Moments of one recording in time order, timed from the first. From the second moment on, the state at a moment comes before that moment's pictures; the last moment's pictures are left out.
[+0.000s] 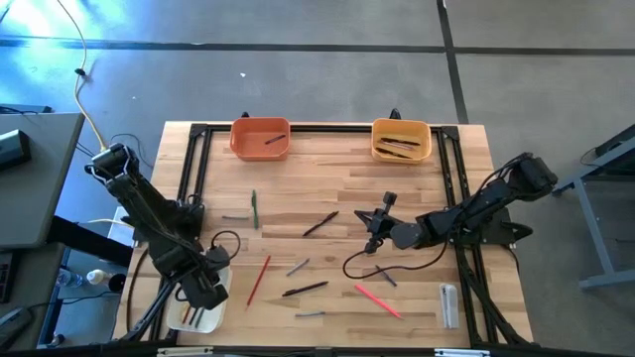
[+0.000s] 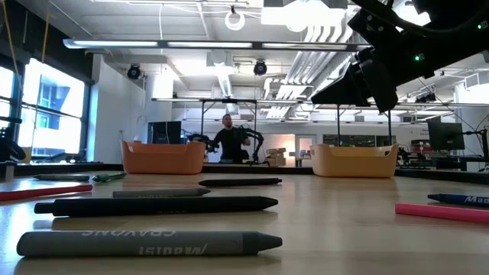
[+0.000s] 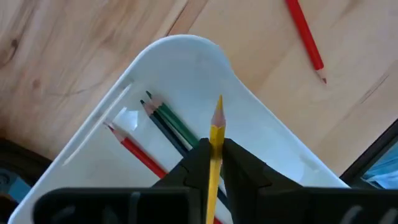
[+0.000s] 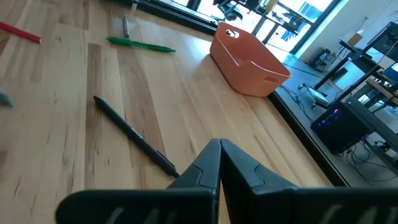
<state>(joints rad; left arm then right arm) -0.81 1.33 0.83 -0.93 -0.03 -1.56 0.37 1.44 0.47 0.53 0.84 -0.14</state>
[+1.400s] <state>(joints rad) 0.10 1.24 0.72 -0.79 -0.14 0.06 0.37 1.44 0.47 0.52 0.78 -0.13</state>
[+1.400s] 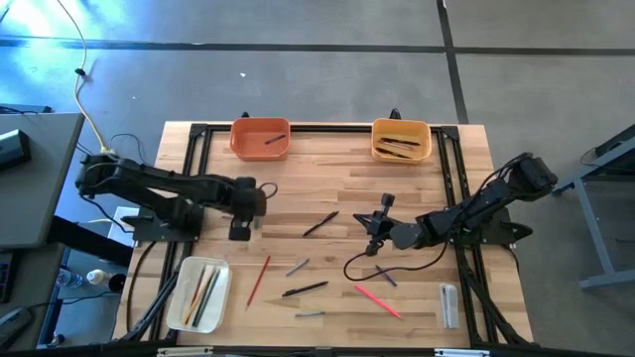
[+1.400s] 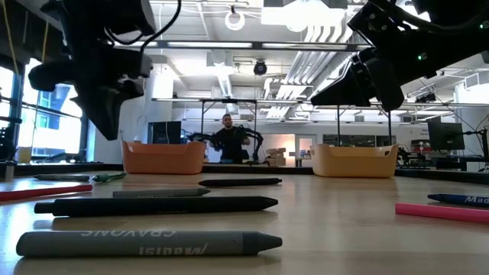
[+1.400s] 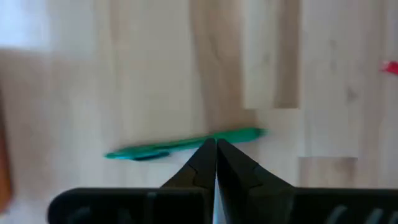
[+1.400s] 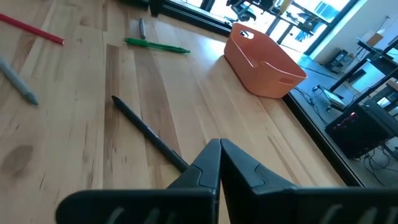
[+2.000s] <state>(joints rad) 0.25 1.40 0.72 -0.83 -0.07 0.16 0.35 1.49 0.47 0.55 0.77 -0.13</state>
